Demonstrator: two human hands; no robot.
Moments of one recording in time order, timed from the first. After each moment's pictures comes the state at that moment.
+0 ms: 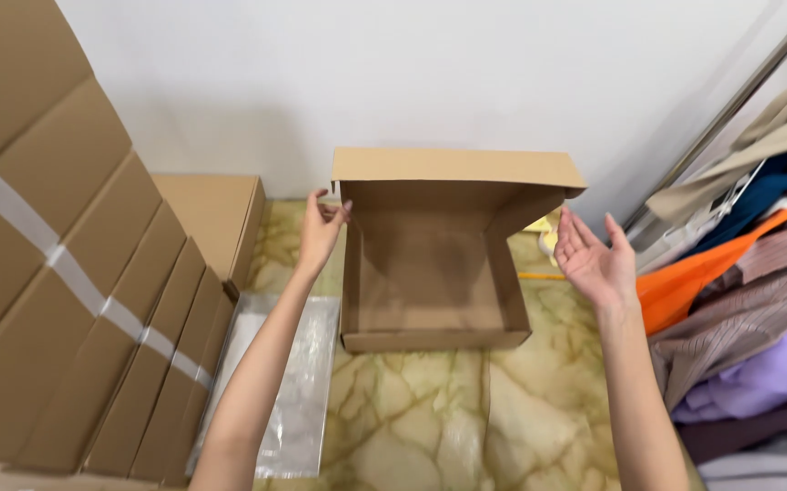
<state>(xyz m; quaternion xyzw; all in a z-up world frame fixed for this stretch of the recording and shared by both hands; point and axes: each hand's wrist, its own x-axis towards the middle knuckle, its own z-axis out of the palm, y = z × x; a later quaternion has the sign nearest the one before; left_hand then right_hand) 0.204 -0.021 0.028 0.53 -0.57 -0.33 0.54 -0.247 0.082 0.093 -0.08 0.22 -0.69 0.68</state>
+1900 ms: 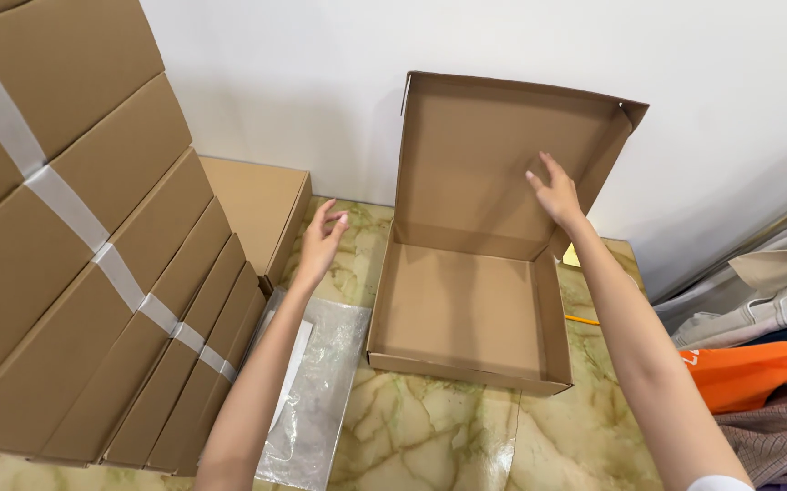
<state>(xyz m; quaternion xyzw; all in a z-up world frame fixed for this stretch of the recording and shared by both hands) 0.270 -0.026 0.018 0.56 -0.51 -0.32 0.56 -0.170 -0.208 0.057 -0.70 0.60 -0.35 0.18</state>
